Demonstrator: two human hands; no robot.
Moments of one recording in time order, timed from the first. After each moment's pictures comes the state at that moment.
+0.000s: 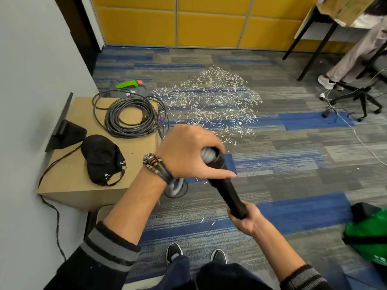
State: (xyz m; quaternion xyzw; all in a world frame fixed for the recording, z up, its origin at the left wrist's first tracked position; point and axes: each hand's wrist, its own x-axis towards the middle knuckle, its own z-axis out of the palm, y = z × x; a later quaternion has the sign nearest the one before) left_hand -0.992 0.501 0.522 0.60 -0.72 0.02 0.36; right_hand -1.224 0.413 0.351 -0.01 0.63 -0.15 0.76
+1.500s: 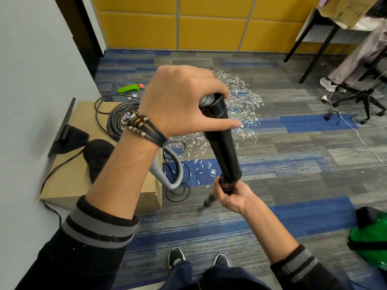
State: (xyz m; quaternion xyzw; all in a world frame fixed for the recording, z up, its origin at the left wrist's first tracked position) left_hand -0.946 0.479 0.607 0.62 -0.70 0.17 0.32; right_hand -1.145 0.386 0.398 0.15 0.48 -0.12 0.86
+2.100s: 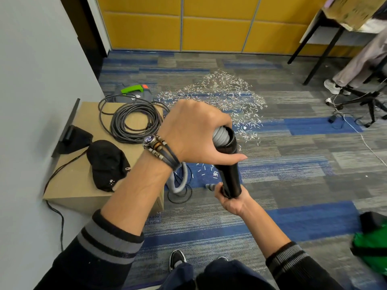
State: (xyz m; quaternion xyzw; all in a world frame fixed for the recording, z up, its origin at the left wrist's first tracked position) left_hand -0.964 0.480 0.574 0.64 -0.71 0.12 0.27; right_hand -1.140 0.366 0.318 0.05 0.50 -0.16 0.85
